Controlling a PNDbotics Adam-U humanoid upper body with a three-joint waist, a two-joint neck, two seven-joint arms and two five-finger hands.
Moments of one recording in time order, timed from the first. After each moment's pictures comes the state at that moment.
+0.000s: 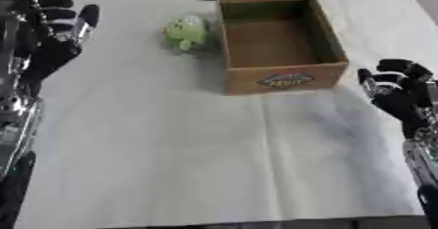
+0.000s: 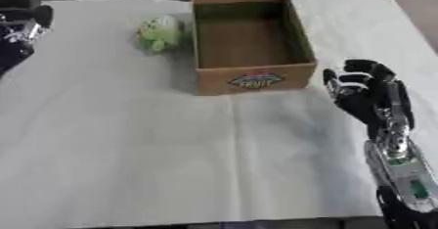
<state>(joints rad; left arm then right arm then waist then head) -0.51 0.45 -0.03 -1.74 -0.15 0.22 0.11 -0.32 -0.33 0.06 -1.57 -0.16 0.04 -0.31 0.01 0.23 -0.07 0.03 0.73</state>
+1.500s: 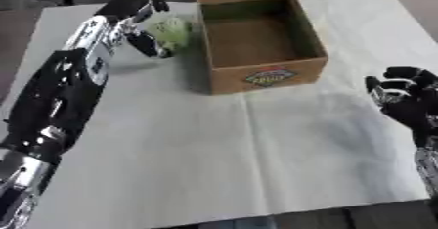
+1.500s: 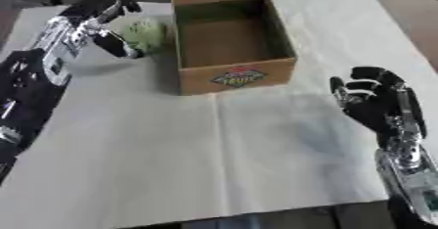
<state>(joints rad) -1.00 0.32 -0.12 -0.92 -1.07 -0.01 -0.21 -0.32 -0.33 0.09 -1.57 -0.16 0.04 -0.27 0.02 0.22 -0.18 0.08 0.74</state>
